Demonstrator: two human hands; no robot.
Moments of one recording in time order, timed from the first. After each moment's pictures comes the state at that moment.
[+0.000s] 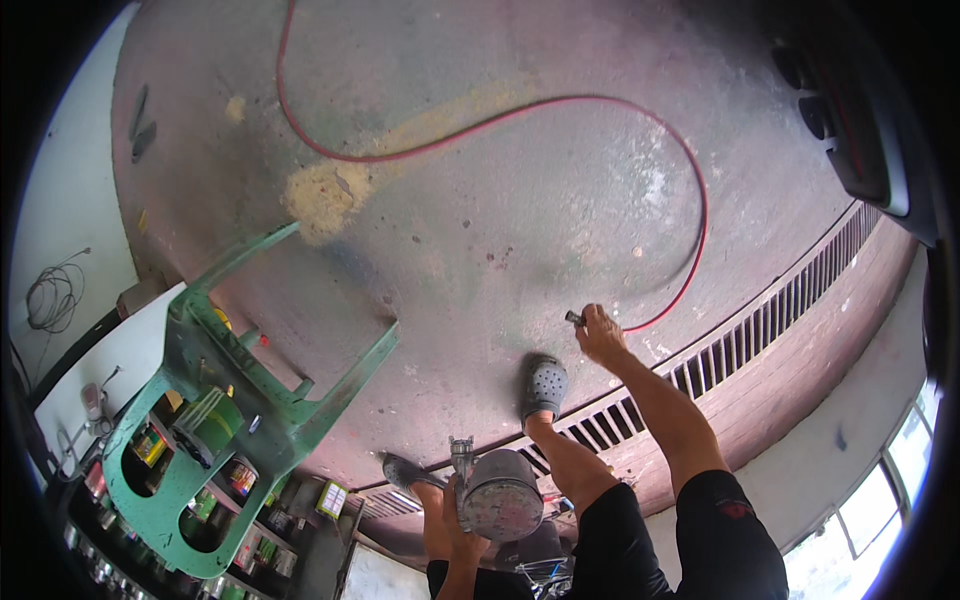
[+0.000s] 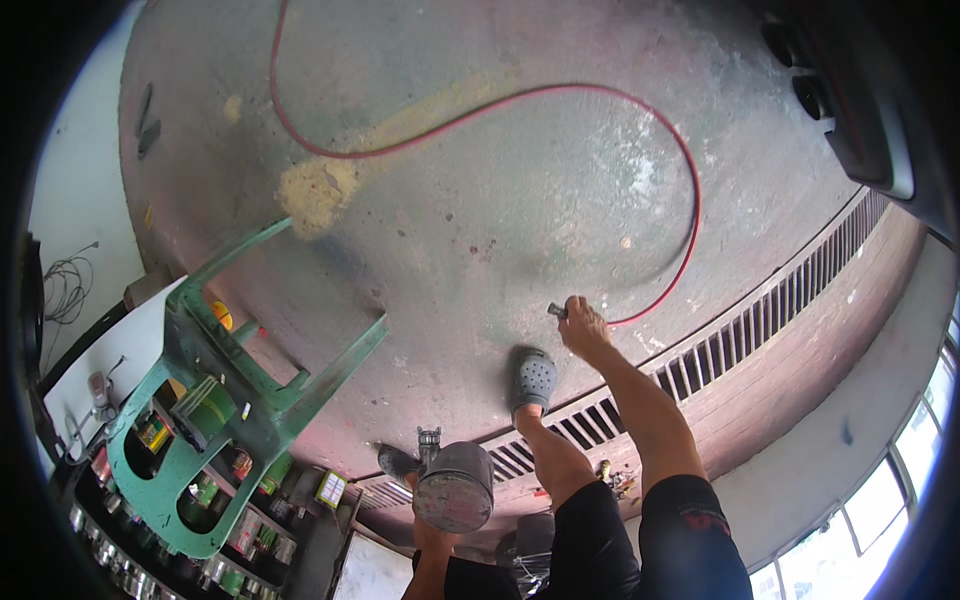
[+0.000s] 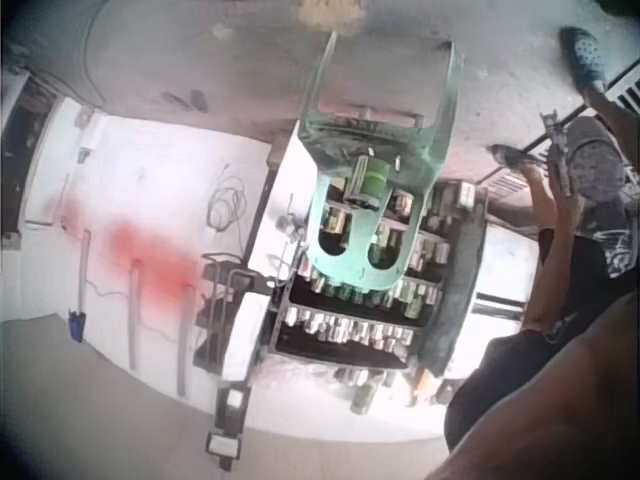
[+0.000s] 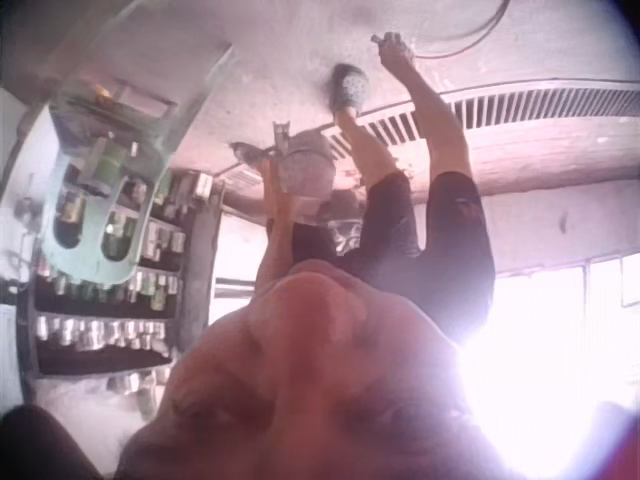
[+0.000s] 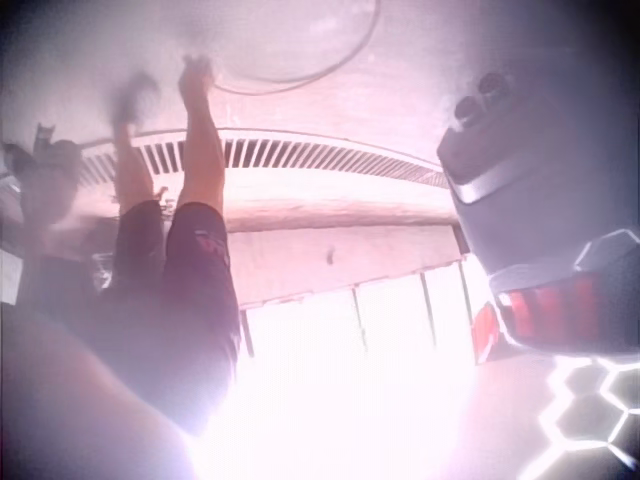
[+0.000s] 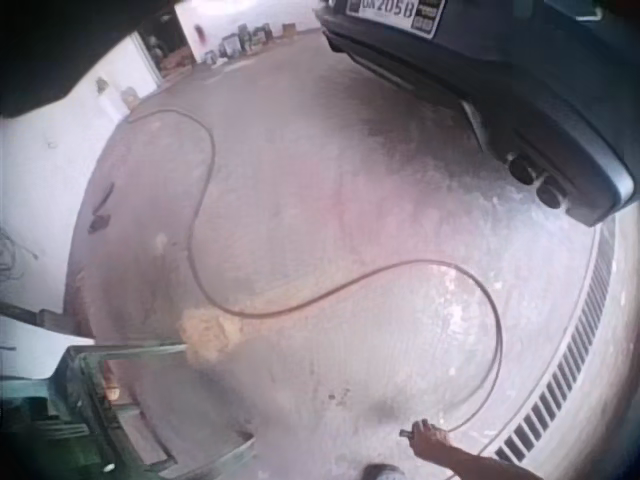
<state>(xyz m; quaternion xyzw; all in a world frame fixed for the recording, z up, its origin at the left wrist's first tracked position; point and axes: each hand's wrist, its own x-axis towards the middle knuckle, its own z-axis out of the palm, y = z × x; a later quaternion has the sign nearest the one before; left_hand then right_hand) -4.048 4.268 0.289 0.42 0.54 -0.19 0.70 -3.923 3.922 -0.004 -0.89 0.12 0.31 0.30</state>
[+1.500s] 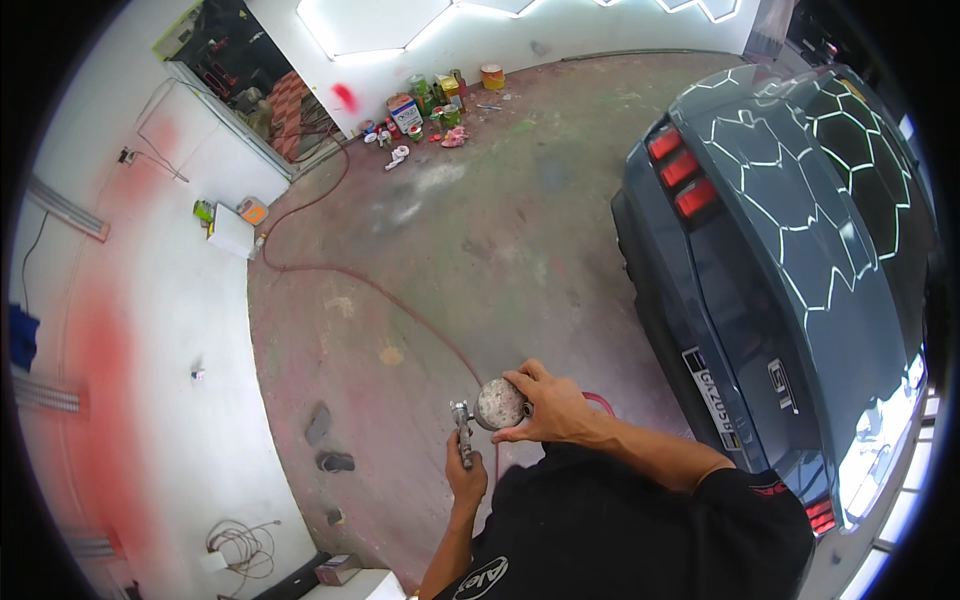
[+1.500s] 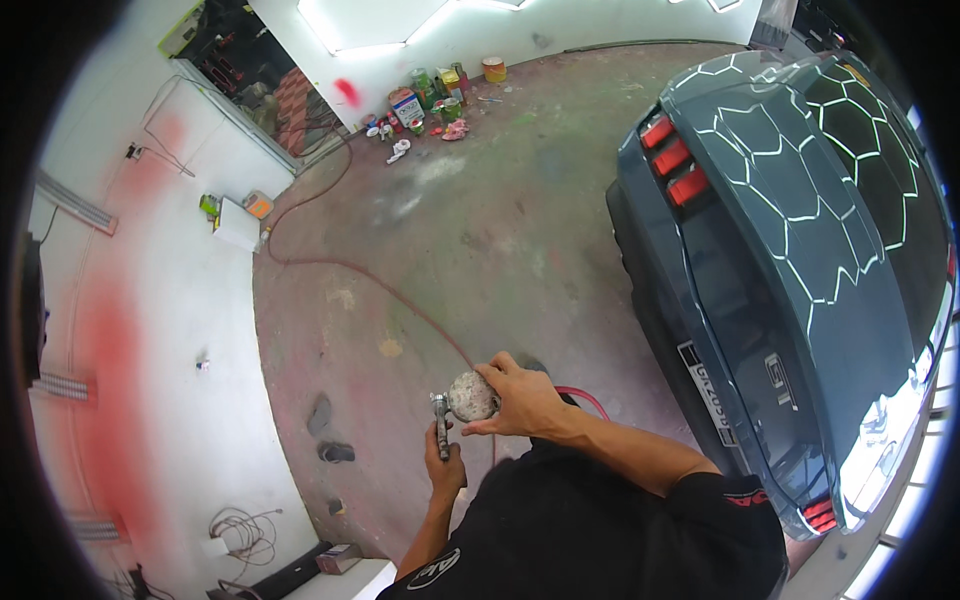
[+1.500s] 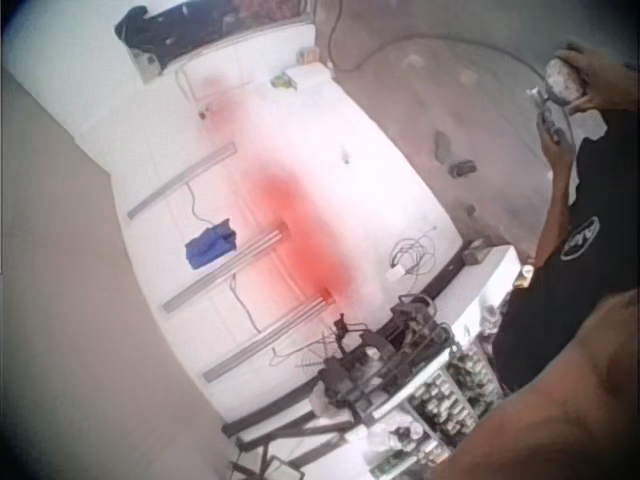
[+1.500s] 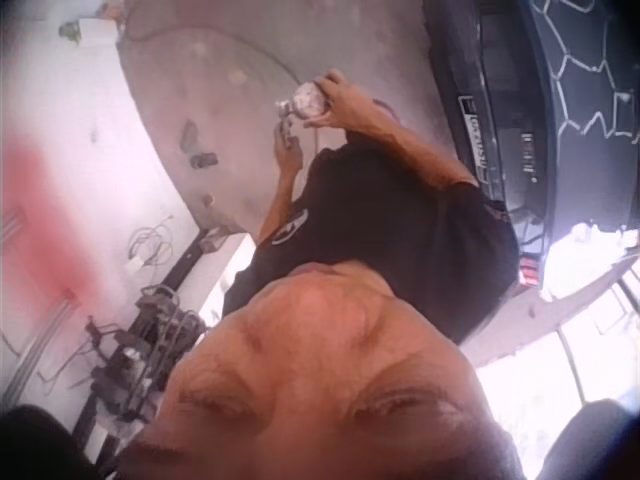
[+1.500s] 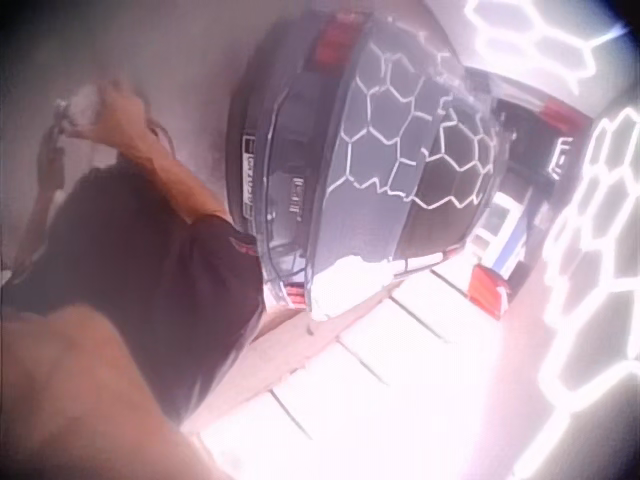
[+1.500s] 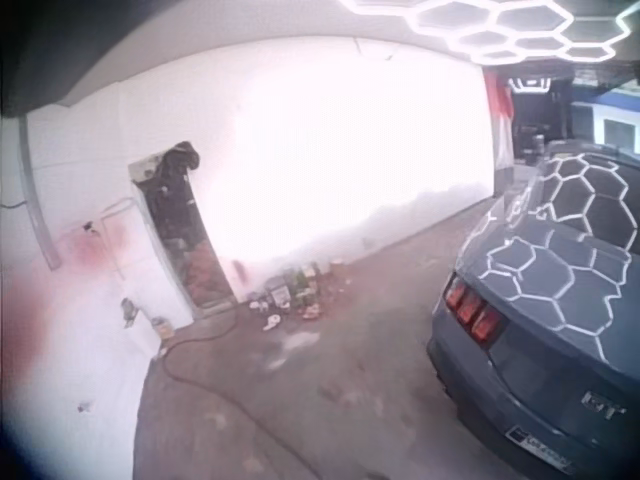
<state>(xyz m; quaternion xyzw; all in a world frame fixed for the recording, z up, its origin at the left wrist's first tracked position) -2.780 4.313 0.655 0.84 0.08 -0.01 0.53 -2.696 4.069 0.794 -0.91 -0.11 0.05 0.39</state>
